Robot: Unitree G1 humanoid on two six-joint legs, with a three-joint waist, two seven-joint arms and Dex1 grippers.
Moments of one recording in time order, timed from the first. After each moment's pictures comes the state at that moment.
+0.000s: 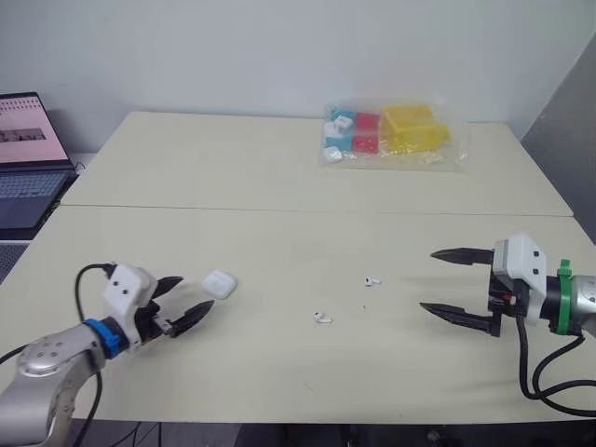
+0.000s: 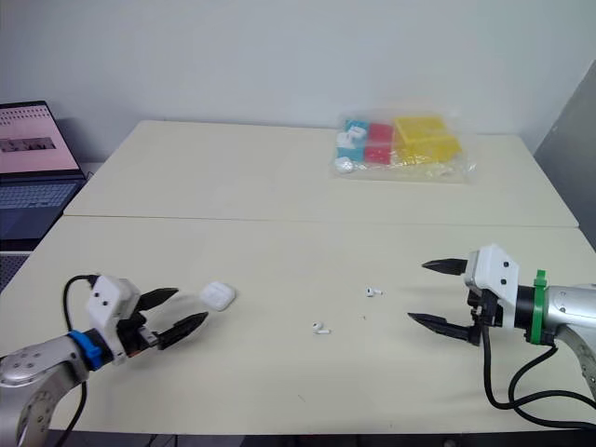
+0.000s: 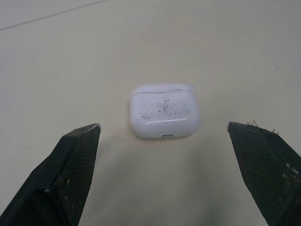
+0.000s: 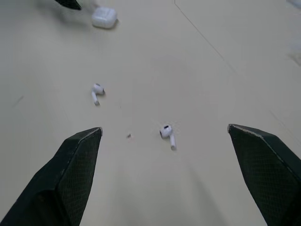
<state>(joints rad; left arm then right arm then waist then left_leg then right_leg) 0.17 0.72 0.32 -0.25 -0.43 0.43 -0.83 -0.01 -0.95 -0.25 -0.55 0.54 0.48 1.03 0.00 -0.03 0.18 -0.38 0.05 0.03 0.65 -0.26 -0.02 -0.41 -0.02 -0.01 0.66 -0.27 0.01</state>
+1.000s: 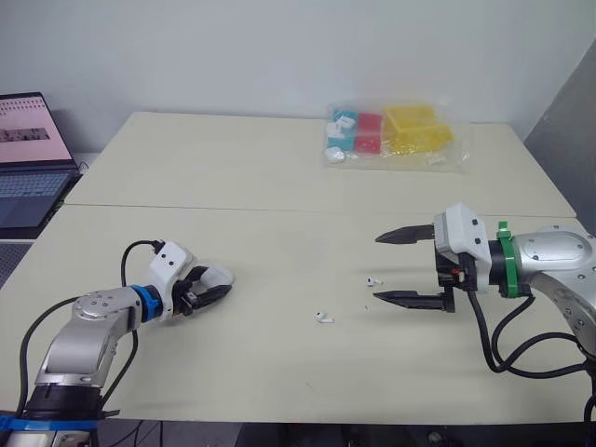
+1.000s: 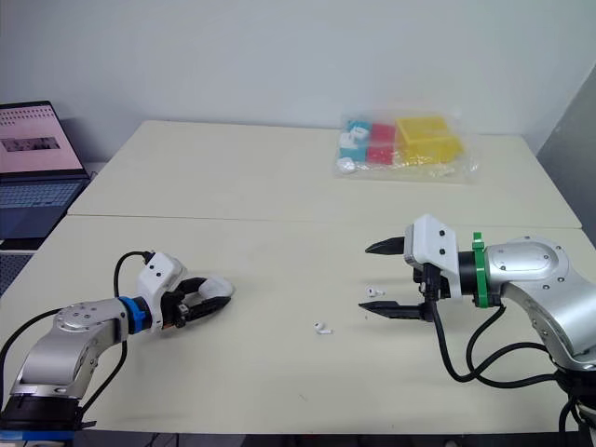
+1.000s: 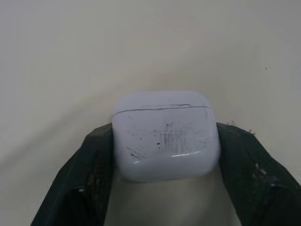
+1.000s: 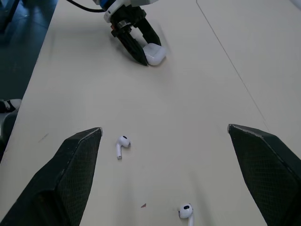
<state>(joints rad) -0.14 0.76 0.11 0.01 -0.30 0.49 -0.90 -0.42 -0.92 0.05 -0.54 0.57 0.61 1.07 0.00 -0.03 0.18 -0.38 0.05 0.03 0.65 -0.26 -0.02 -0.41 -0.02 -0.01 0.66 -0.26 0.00</state>
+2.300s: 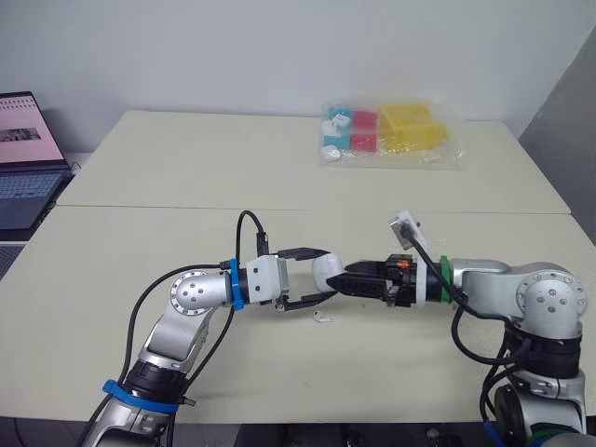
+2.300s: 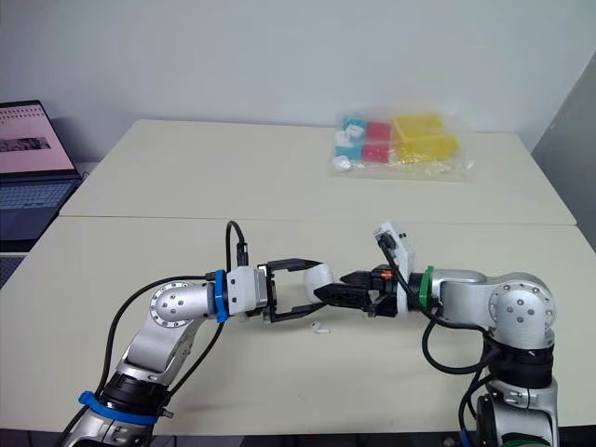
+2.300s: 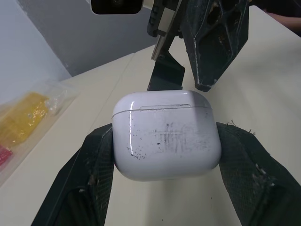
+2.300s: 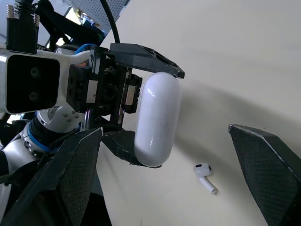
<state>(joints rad) -0.30 0.49 -0.18 -0.10 -0.21 -0.21 -1.06 -0.51 -0.39 -0.20 -0.33 1.39 1.53 0.10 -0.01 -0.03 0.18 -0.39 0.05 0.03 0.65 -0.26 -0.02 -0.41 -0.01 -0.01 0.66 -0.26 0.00</state>
